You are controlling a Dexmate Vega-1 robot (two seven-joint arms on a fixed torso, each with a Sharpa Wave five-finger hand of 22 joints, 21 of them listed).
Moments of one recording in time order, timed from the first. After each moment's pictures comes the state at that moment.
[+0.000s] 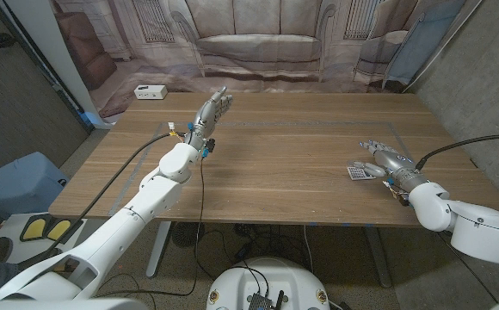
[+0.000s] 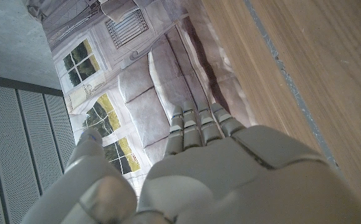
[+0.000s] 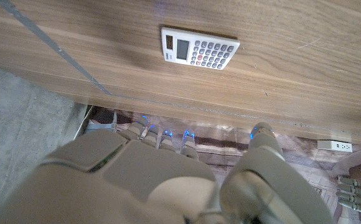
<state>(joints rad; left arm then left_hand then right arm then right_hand) 0.84 0.52 0.43 -1.54 -0.46 -0.23 0.13 0.13 0.01 0.36 -0.12 0.19 0.32 0.11 0.20 0.18 0.31 0.06 0.22 0.20 0.21 0.08 0.19 0.17 0.10 0.08 0.20 0.17 -1.36 -1.26 -0.32 -2.10 -0.09 -0.49 -0.37 0.20 0.08 0.24 -0.13 0.18 -0.01 -0.04 0.20 0.19 -0.12 0.08 0.22 0.20 -0.17 0.06 0.24 0.21 -0.12 0.00 0.25 0.17</state>
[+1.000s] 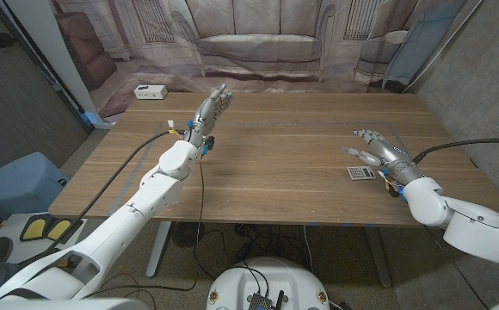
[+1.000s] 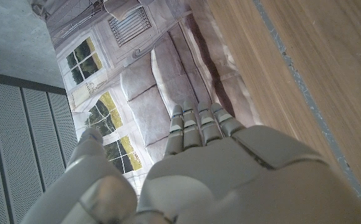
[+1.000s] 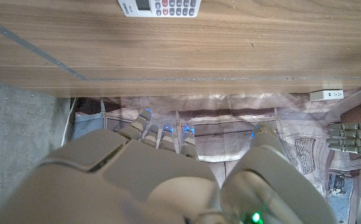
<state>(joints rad) 0.81 0.51 0.43 -1.50 -0.47 -0.25 0.11 0.13 0.01 0.36 -0.12 0.19 0.32 0.11 0.19 0.18 0.31 0.07 0.22 0.20 0.21 0.08 0.19 0.17 0.10 0.08 0.20 0.17 -1.35 -1.14 -0.25 -2.06 -0.07 -0.32 -0.40 0.21 0.07 0.24 -0.14 0.18 0.06 -0.01 0.21 0.19 -0.06 0.09 0.23 0.20 -0.17 0.05 0.25 0.20 -0.03 -0.01 0.26 0.17</state>
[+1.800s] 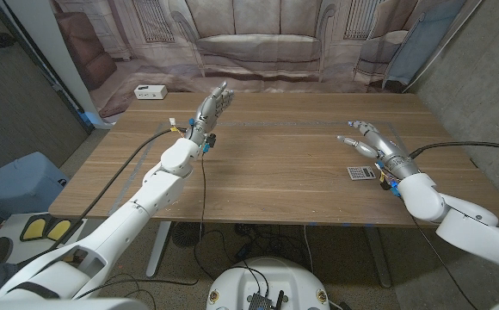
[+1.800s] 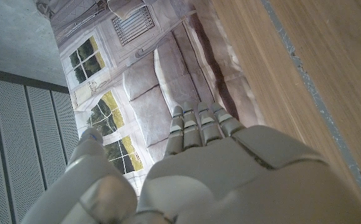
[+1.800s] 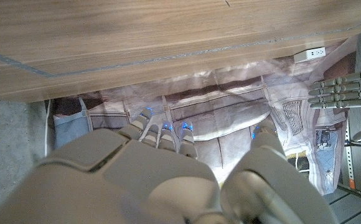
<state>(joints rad) 0.79 0.49 0.44 -1.46 -0.47 -0.27 0.09 0.13 0.01 0.36 -0.12 0.19 0.29 0.12 0.18 0.18 0.30 0.08 0.21 0.20 0.20 0.08 0.19 0.17 0.10 0.08 0.20 0.17 -1.31 -1.03 -0.23 -1.98 -0.06 -0.11 -0.40 0.21 0.06 0.23 -0.14 0.18 0.09 0.03 0.22 0.19 -0.02 0.11 0.23 0.19 -0.16 0.04 0.25 0.20 0.02 -0.02 0.25 0.17</state>
